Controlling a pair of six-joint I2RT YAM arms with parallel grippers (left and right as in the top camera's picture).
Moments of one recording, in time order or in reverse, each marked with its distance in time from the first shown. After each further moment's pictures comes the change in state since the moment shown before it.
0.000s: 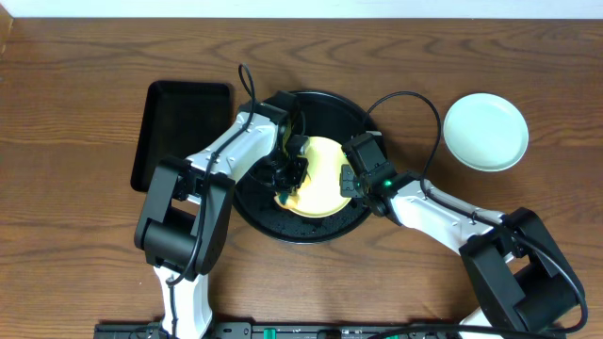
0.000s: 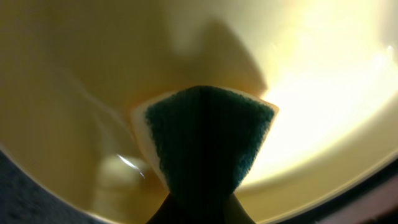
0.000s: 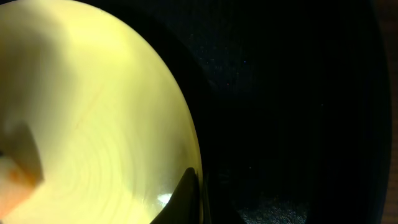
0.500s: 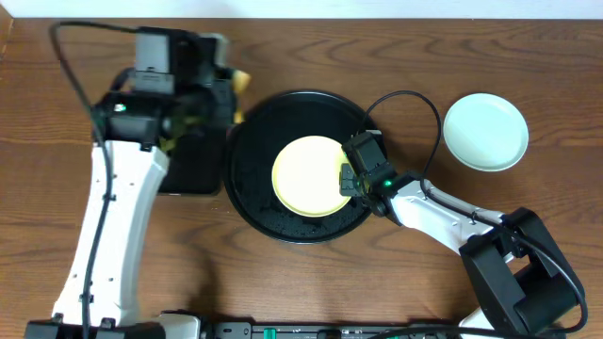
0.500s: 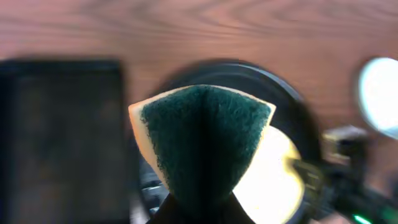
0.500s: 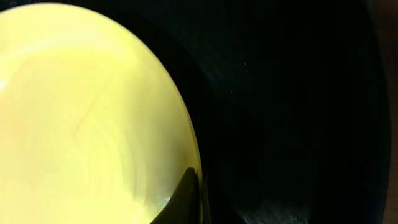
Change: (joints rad) left arm 0.290 -0.536 0.177 0.049 -0.101 -0.009; right arm 0.000 0.000 -0.001 0.026 0.005 -0.013
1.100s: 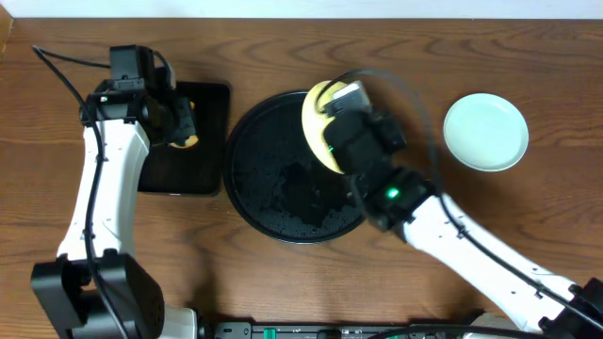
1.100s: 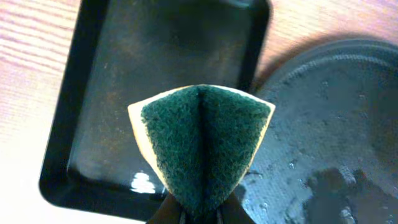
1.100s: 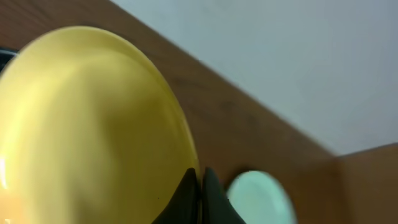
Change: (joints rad) left arm 0.212 0.136 -0.165 0.069 -0.120 -0.041; right arm 0.196 -0.265 0.233 -0.100 0.705 -0.740
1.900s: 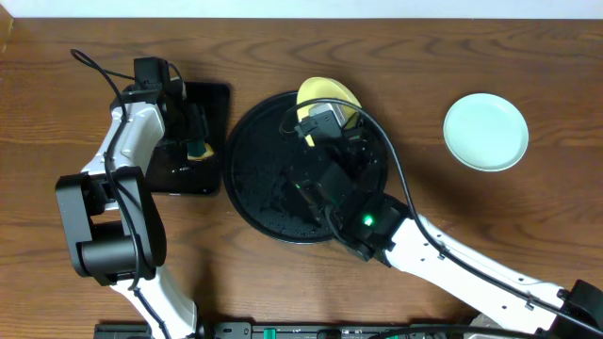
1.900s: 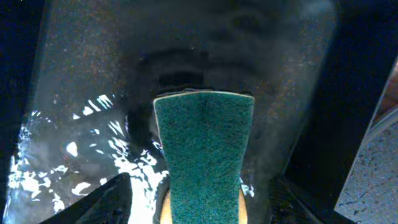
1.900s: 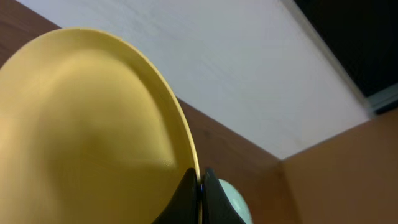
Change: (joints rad) left arm 0.028 0.313 -0.035 0.249 -0.002 0.008; right arm 0.154 0.005 0.000 0.085 0.282 0.003
